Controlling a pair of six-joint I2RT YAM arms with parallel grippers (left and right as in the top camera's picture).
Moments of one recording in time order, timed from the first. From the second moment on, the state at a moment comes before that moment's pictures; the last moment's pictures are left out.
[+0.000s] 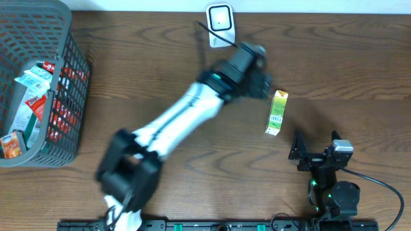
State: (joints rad) left arm -0.67 1.94 1.61 -0.51 0.18 -0.46; right arm 0.03 0.01 0.01 -0.07 0.01 0.17
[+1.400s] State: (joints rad) left arm -0.17 1.79 1.62 -0.71 0.16 -0.43; right arm 0.03 0.01 0.01 -0.07 0.01 0.17
